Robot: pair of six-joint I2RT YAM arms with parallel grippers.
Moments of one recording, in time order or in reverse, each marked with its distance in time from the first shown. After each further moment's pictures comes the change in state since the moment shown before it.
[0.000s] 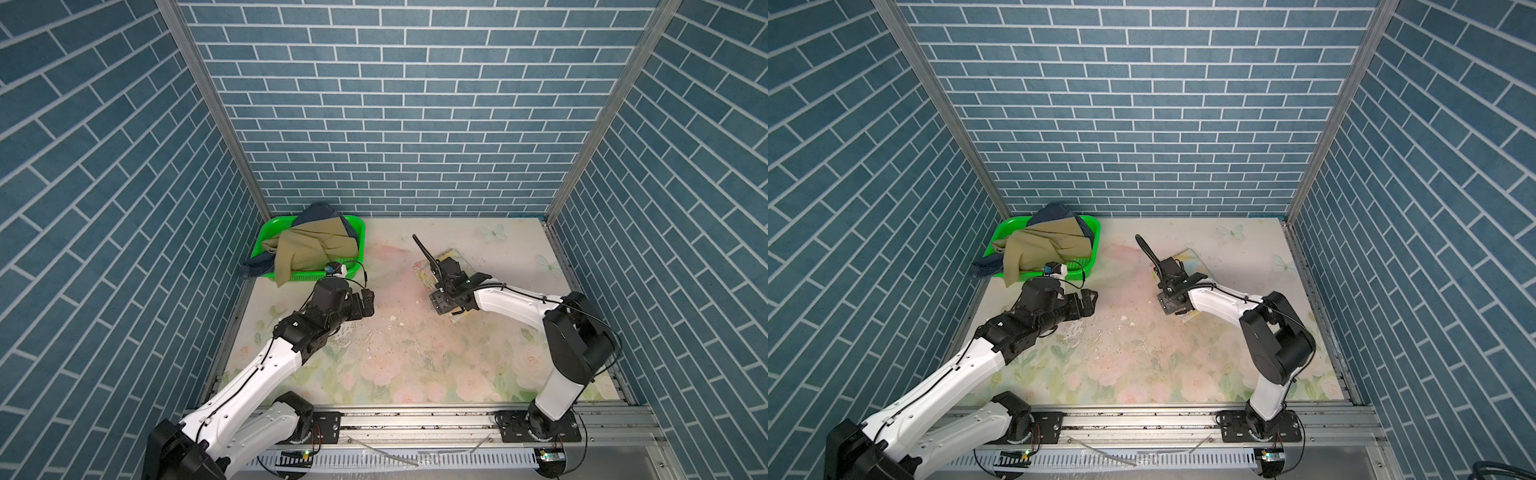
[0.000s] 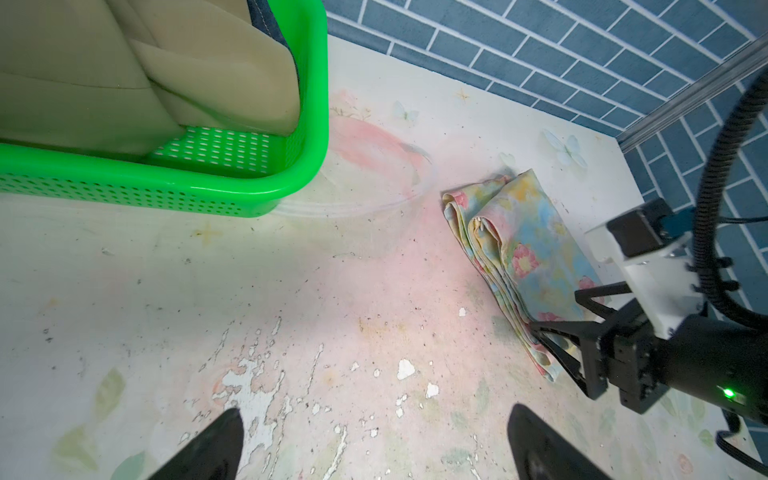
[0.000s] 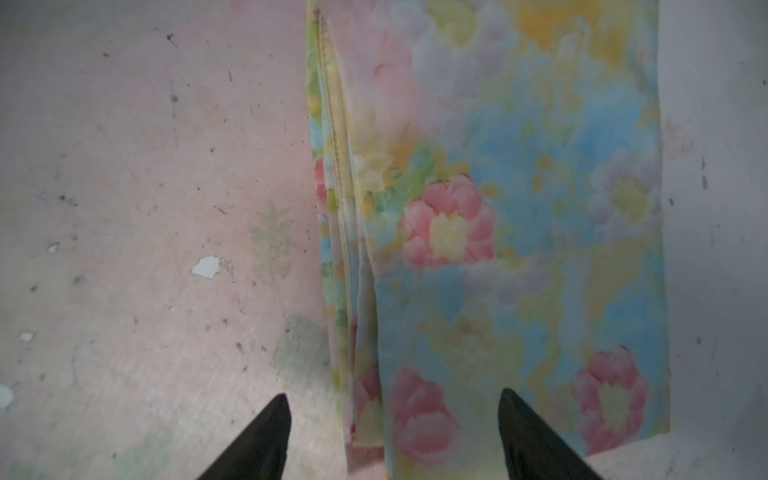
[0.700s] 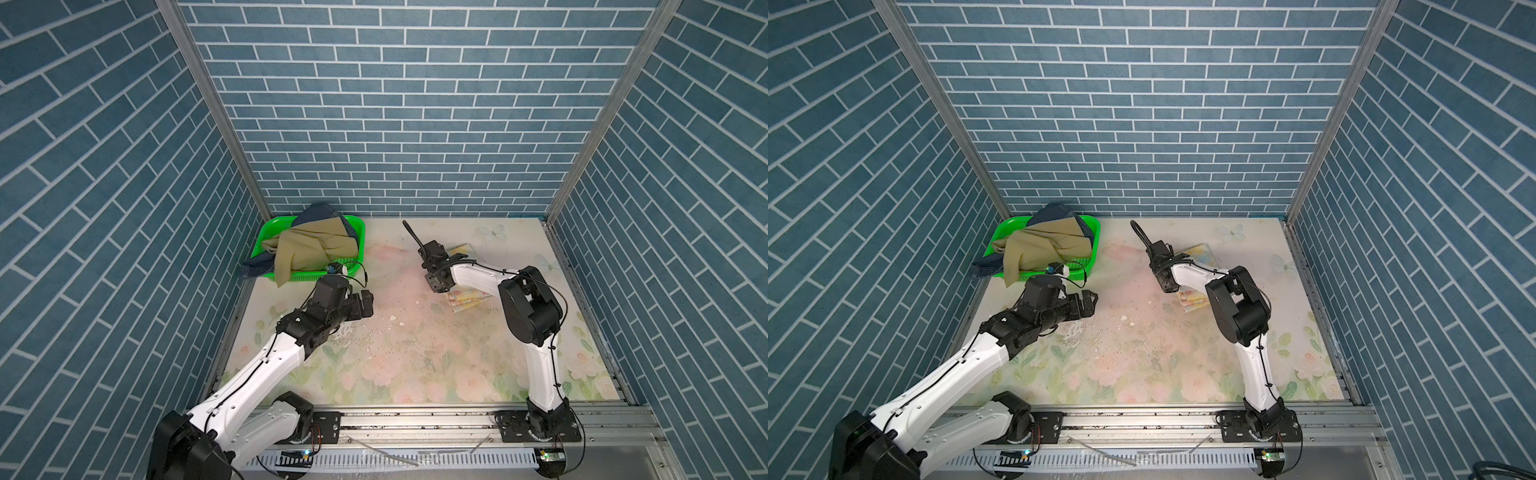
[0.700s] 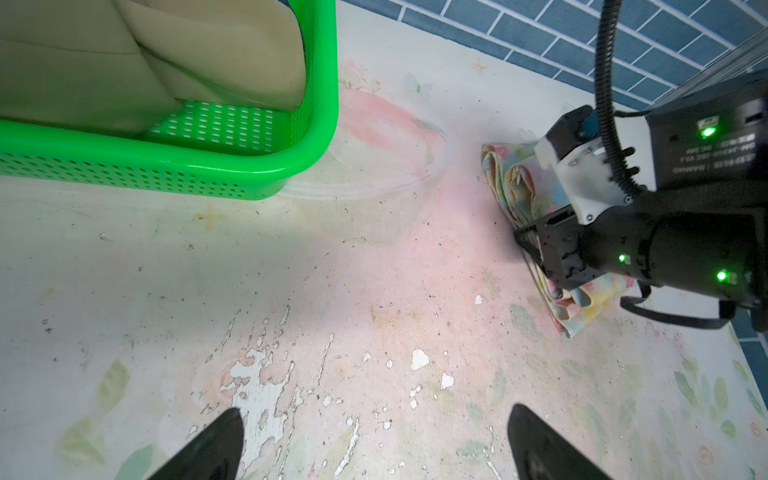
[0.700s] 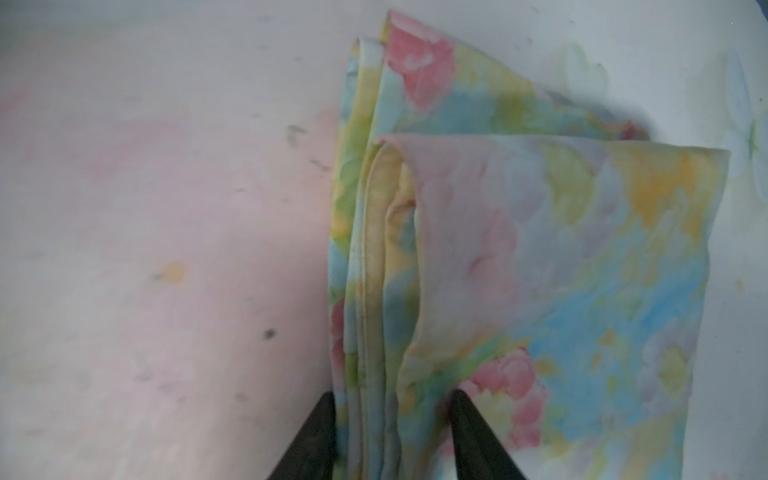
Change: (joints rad) left arm 0.030 0.052 0.000 -0.002 0.042 0.023; right arm -0.114 0.344 0.354 -0.039 0.134 -0.063
